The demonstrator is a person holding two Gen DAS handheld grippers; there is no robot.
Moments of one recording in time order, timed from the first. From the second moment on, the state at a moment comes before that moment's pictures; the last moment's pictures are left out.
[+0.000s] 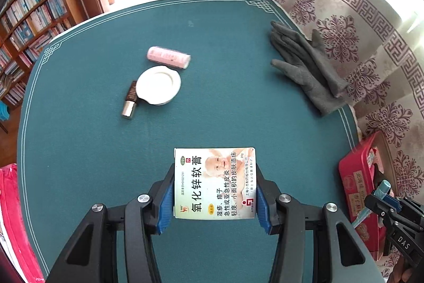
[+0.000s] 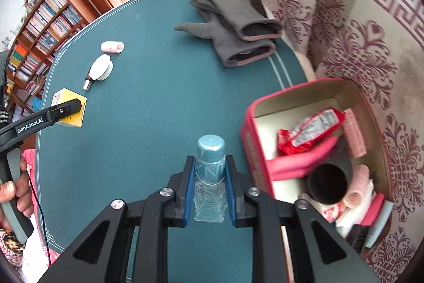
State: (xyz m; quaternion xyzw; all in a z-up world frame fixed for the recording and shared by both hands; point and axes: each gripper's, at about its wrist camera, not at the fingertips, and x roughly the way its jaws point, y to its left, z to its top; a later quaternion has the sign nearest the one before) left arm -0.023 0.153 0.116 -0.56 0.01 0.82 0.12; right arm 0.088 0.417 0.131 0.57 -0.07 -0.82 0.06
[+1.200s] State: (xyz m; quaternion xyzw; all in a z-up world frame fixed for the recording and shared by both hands) left arm 0.078 0.404 0.152 -0.53 0.12 0.80 0.27; right arm 0.171 0.557 0.138 0.56 -0.14 -0.81 0.07
